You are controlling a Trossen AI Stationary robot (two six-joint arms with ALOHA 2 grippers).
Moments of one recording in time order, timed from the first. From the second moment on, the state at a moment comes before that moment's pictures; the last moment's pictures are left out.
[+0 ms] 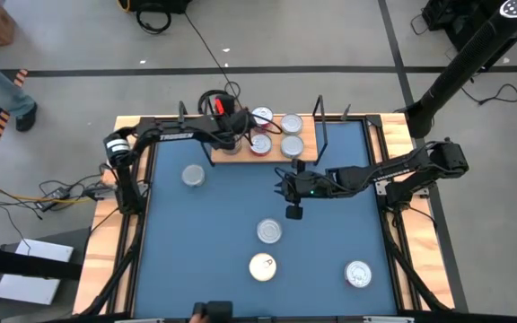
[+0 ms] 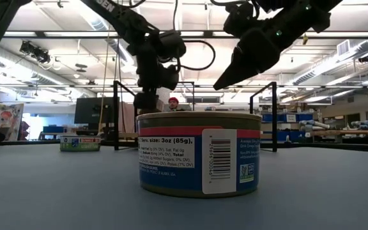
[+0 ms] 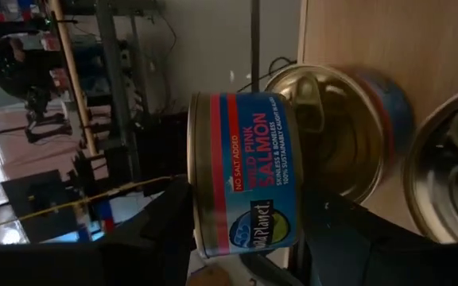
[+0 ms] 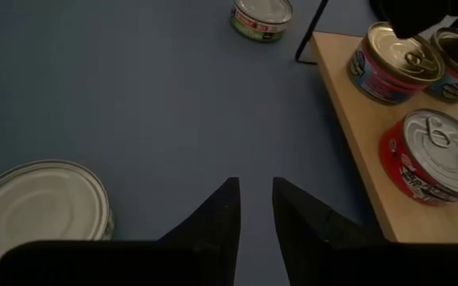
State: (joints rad) left arm 0.43 1.83 1.37 -0.55 -0.87 0.68; right arm 0.07 1.47 0.84 -0.05 0.28 -0.02
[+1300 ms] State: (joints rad) left arm 0.40 1.84 1.37 -0.63 -0.81 0.67; right arm 0.08 1.47 0.84 -0.05 0.27 -0.02
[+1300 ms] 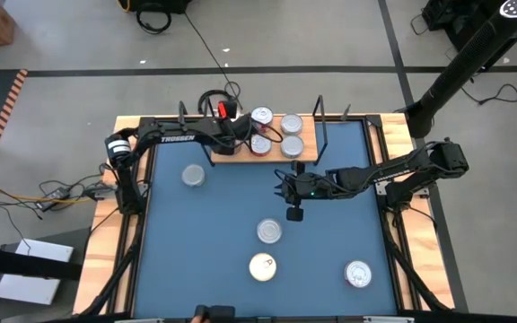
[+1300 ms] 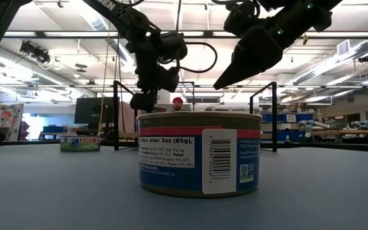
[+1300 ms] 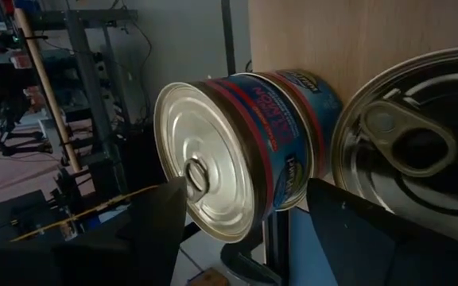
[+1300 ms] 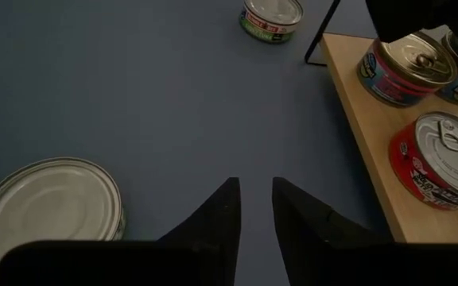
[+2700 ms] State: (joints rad) left arm -0.08 1.44 0.85 0.20 -0.33 0.27; right arm 0.20 1.47 0.77 0.05 0.06 0.08
